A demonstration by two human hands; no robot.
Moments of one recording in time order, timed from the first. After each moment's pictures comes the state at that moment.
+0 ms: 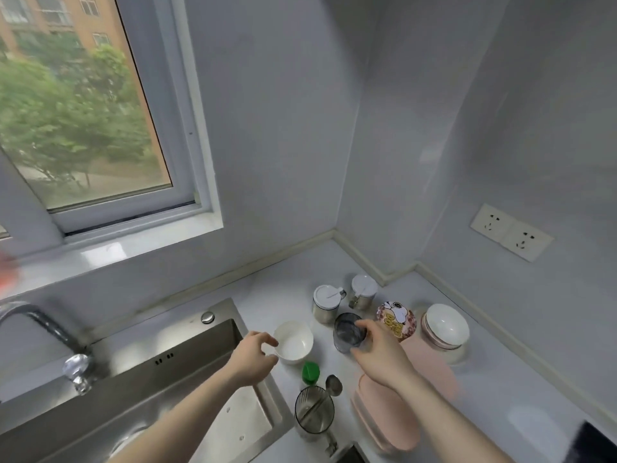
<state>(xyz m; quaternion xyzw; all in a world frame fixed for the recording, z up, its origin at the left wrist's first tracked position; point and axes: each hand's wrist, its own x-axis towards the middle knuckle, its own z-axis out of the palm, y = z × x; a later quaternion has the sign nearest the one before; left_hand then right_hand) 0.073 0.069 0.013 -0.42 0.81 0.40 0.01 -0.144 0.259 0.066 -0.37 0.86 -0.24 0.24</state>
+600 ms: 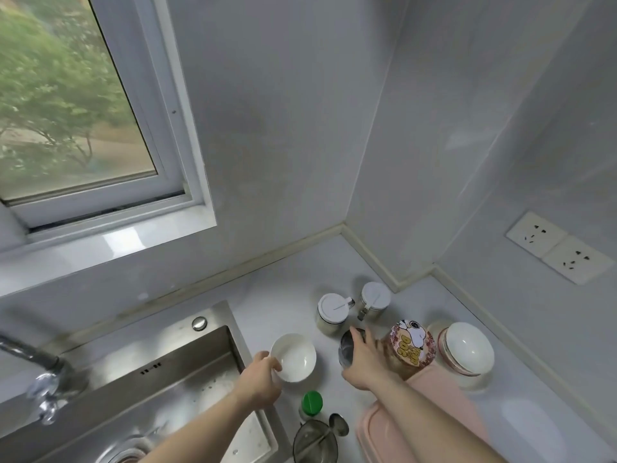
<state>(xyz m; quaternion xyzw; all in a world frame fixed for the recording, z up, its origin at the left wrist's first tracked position) 0.026 0.044 -0.065 -0.44 0.82 0.35 0.13 -0.191 0.167 -0.021 -0.35 0.89 0.03 0.29</state>
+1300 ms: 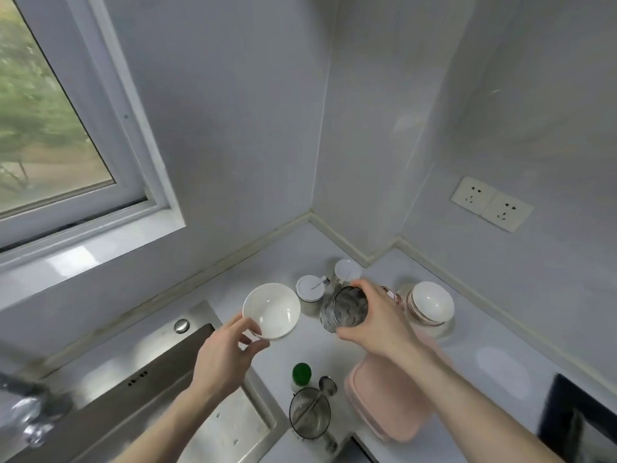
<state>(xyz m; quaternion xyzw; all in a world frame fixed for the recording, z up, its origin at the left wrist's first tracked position) 0.068 0.054 0.053 -0.37 0.87 0.29 -0.13 -0.164 0.229 0.109 -0.36 0.88 -0.25 0.17</state>
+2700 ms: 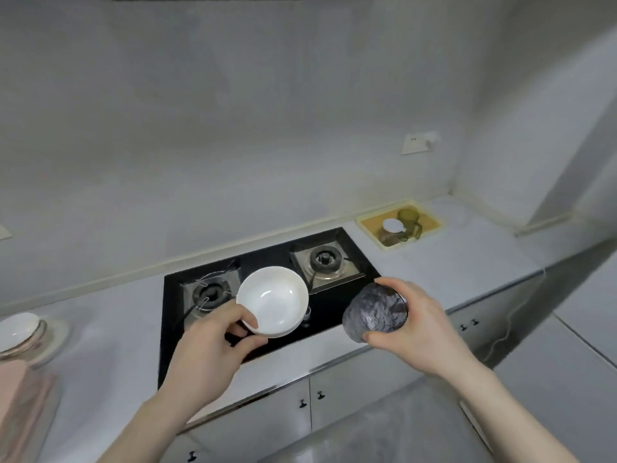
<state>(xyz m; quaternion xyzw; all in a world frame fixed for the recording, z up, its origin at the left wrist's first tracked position) 0.059 0.735 0.191 0.22 0.91 0.35 0.02 0.170 1.040 0.192 0.14 0.92 -0.35 -0.12</state>
